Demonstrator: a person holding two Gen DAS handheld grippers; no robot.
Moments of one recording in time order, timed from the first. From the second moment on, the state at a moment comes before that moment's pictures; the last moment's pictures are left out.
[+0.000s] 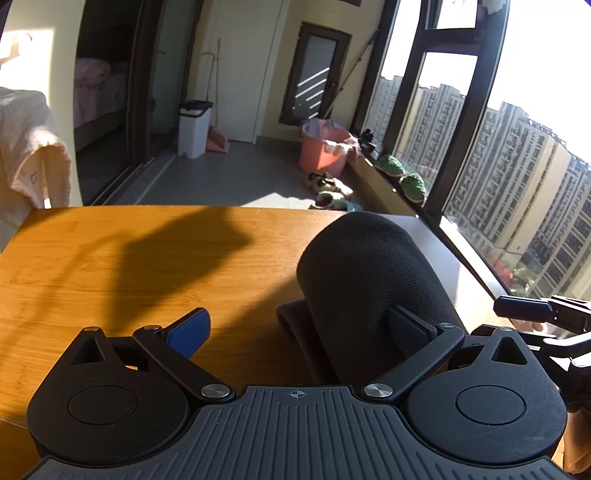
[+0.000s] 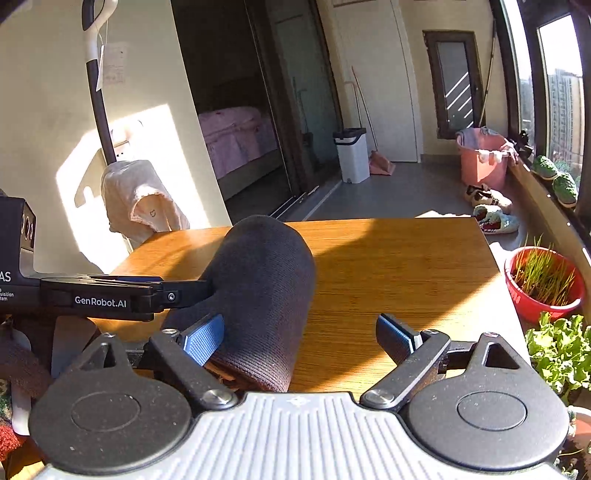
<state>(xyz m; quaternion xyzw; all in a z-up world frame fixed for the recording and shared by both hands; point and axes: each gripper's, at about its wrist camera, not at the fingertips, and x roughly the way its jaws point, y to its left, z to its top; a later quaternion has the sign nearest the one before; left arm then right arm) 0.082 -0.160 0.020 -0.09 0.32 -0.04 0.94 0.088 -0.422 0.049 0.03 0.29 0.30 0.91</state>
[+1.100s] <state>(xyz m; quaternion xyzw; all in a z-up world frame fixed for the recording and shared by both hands) 0.070 -0.166 0.016 -0.02 0.29 -0.01 0.96 0.091 -0.418 0.025 0.12 0.34 0.30 0.88</state>
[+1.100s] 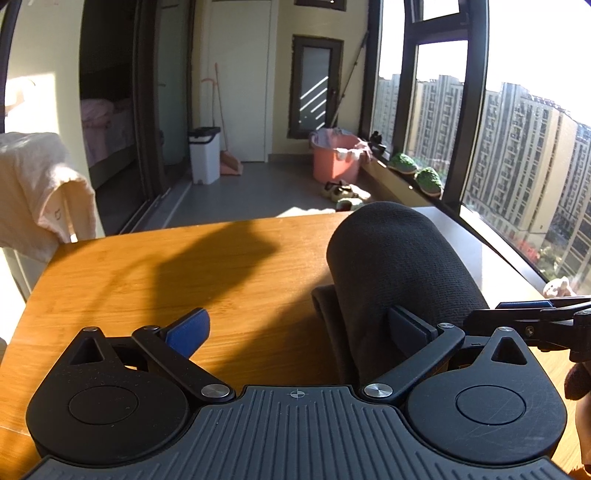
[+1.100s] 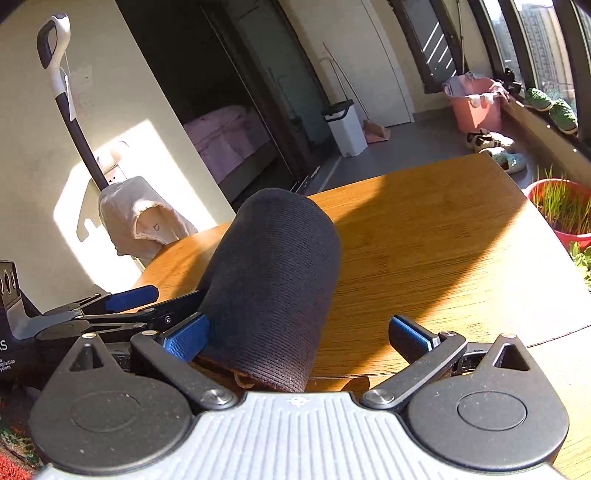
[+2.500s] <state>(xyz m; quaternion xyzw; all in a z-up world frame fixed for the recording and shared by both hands) 0.066 -0.162 0.004 -0.10 0.29 0.02 0.95 0.161 -0.327 0.033 -0.04 0.33 0.26 0.91</state>
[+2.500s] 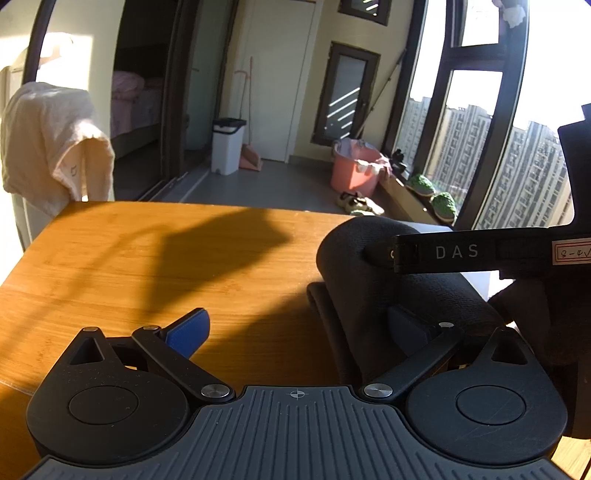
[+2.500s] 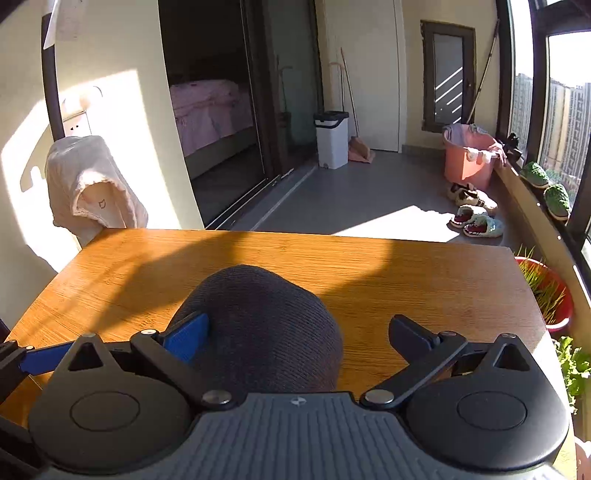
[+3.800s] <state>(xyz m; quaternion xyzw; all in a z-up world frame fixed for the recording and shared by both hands) 0.079 -0.158 0.000 -0.11 0.29 0.01 0.95 0.119 -0.403 0.011 0.08 0.30 0.22 0.92</state>
